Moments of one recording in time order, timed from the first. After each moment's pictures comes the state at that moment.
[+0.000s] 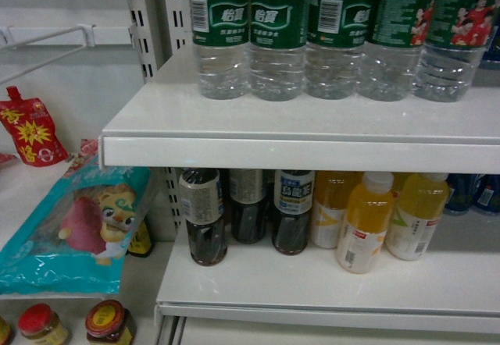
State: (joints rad) left arm 0.00 0.01 0.01 0.00 0.00 0.00; right arm 0.11 0.29 0.31 -0.09 0.01 0.25
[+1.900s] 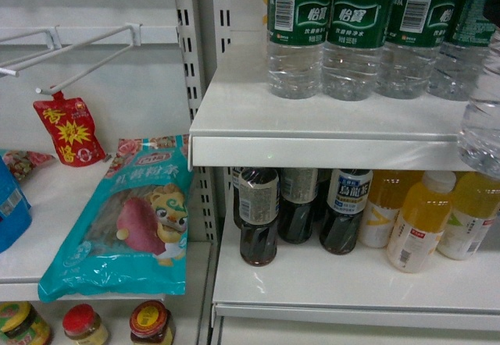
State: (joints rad) left arm 0.00 0.01 0.01 0.00 0.00 0.00; right arm 0.21 1.31 0.65 0.49 0.06 0.03
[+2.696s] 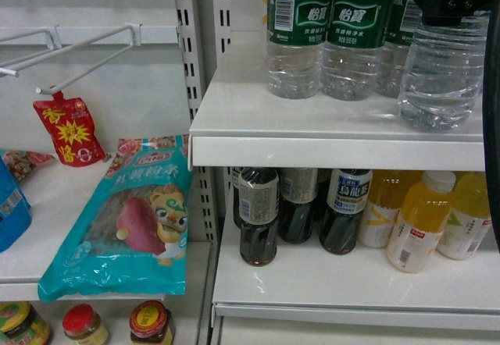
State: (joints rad) left arm 0.00 0.01 0.01 0.00 0.00 0.00; right arm 0.24 1.60 0.93 0.50 0.12 0.06
